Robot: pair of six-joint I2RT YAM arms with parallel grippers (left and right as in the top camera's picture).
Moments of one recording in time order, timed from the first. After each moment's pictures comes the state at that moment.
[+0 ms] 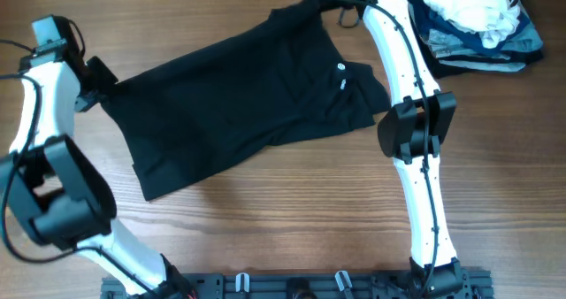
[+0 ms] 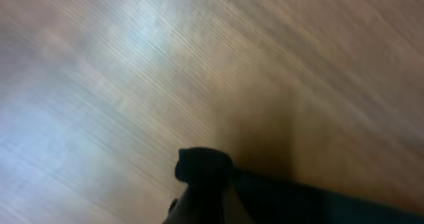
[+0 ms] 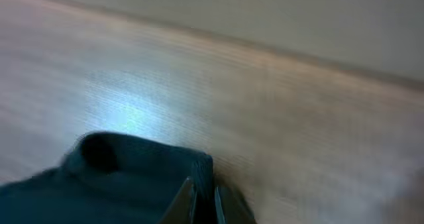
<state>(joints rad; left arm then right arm) 0.36 1.95 1.53 -0.81 -0.06 -0.36 0.24 2.69 2.76 -0.95 -0.21 -0.01</state>
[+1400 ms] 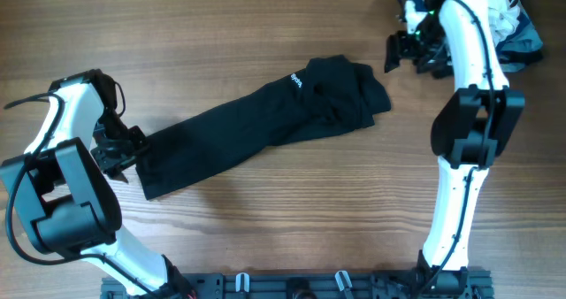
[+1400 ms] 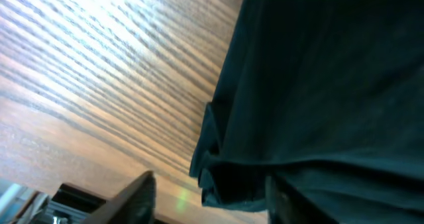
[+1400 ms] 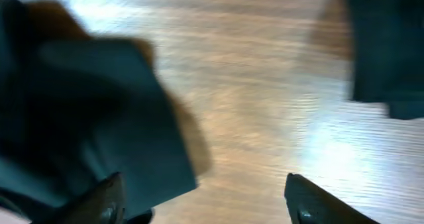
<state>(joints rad) 0.30 1.89 1.27 -1.25 -0.05 -0.34 -0.04 2.47 2.37 -1.50 -0.11 -0.07</state>
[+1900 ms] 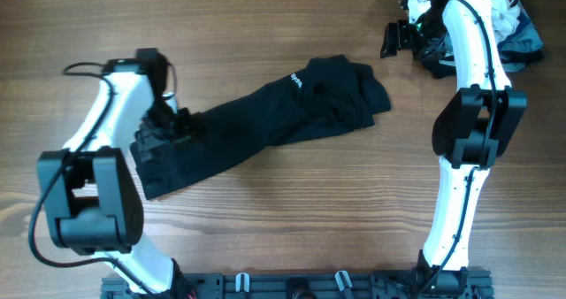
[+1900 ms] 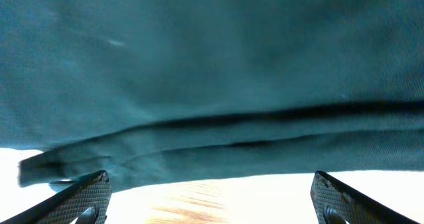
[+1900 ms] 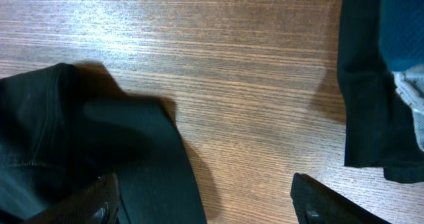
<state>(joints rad) 0.01 1.85 1.31 -1.22 0.11 -0.32 -0.04 2.47 2.37 -1.37 -0.18 -0.07</state>
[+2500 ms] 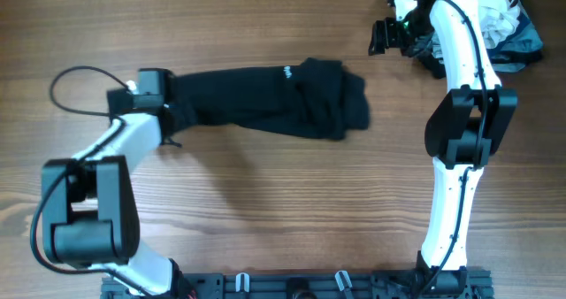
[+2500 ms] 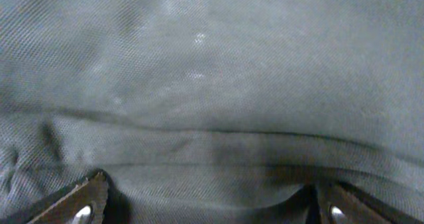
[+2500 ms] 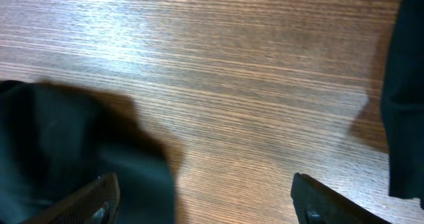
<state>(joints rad) 0.05 1.79 0.92 -0.27 -0.19 -0.41 0.01 2.47 2.37 -1.32 -0.19 -0.07</state>
